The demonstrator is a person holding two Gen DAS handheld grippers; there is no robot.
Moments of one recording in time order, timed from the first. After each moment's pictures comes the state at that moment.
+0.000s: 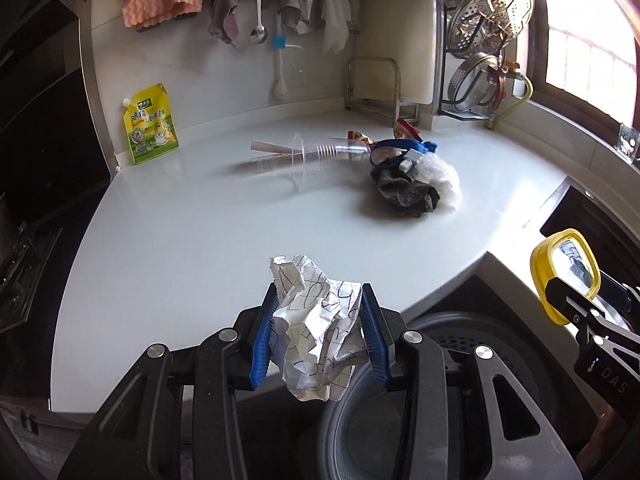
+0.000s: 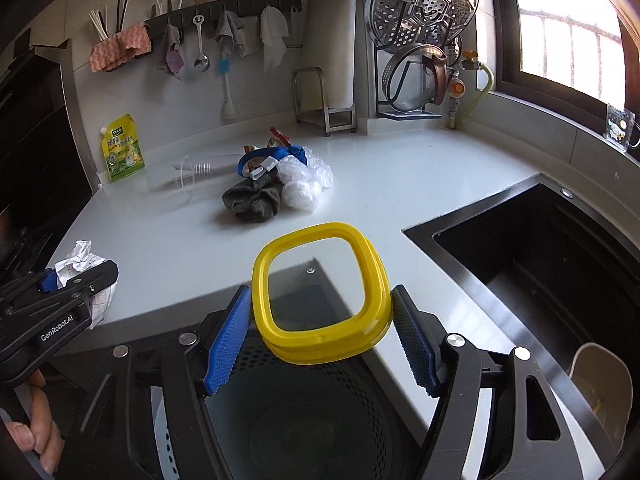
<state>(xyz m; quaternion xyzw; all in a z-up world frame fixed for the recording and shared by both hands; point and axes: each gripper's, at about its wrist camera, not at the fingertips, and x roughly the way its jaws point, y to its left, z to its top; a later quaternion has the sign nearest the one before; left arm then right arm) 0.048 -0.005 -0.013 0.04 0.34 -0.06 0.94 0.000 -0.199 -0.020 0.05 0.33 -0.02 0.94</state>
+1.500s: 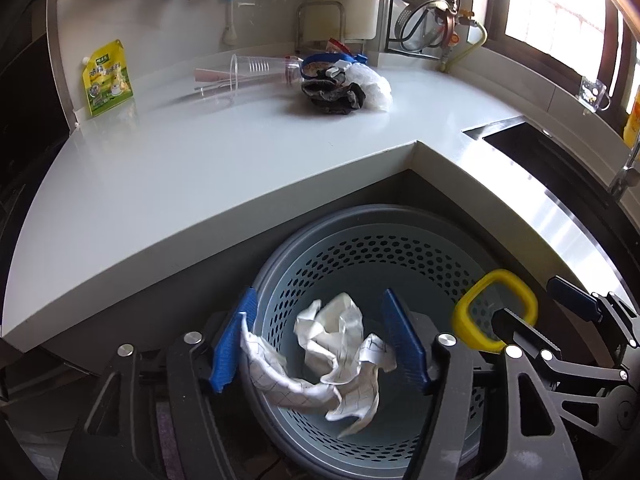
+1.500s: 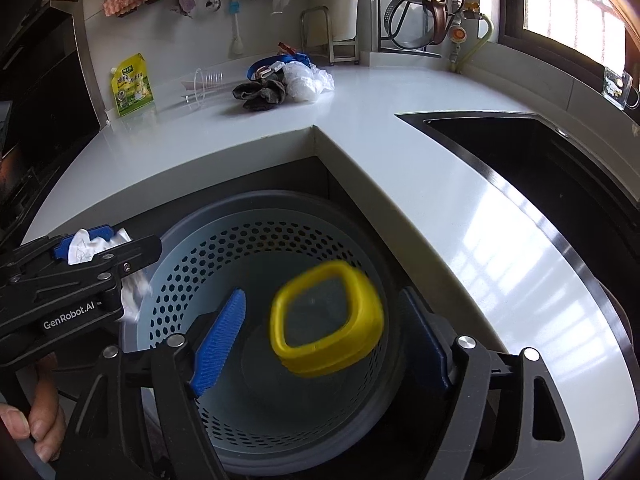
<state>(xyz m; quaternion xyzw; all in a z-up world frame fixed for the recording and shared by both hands) -0.005 -0.038 -0.066 0.04 0.41 -0.12 0.90 -0.067 -0.197 -0.075 0.03 0.41 -0.01 0.91</state>
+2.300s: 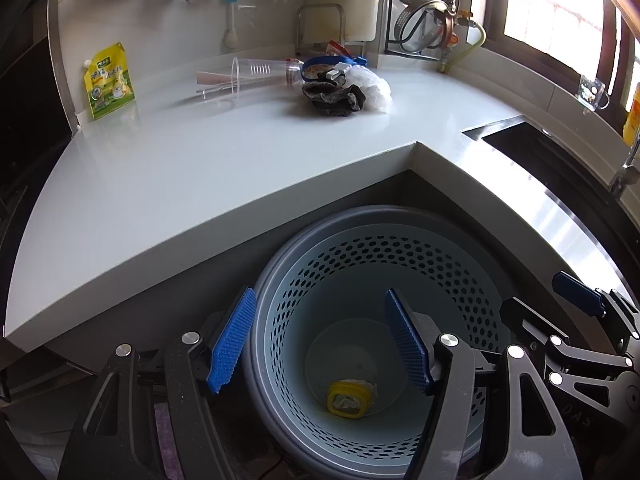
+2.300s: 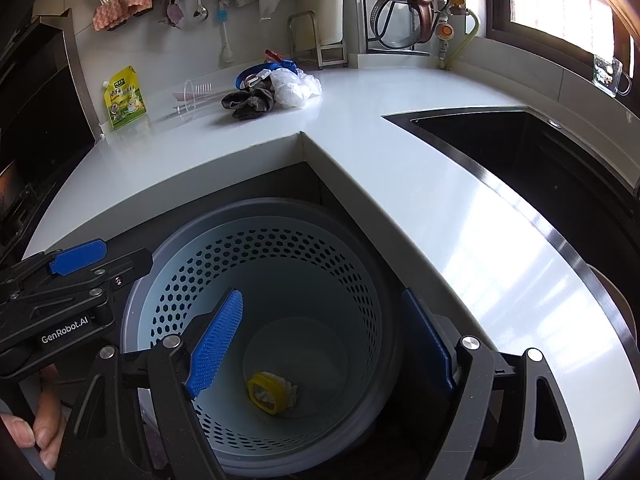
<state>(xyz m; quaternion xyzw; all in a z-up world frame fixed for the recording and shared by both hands) -0.009 -0.036 -0.064 0.04 0.40 -0.12 0.91 -0.066 -0.206 -0.072 0.05 0.40 -0.02 0.91</state>
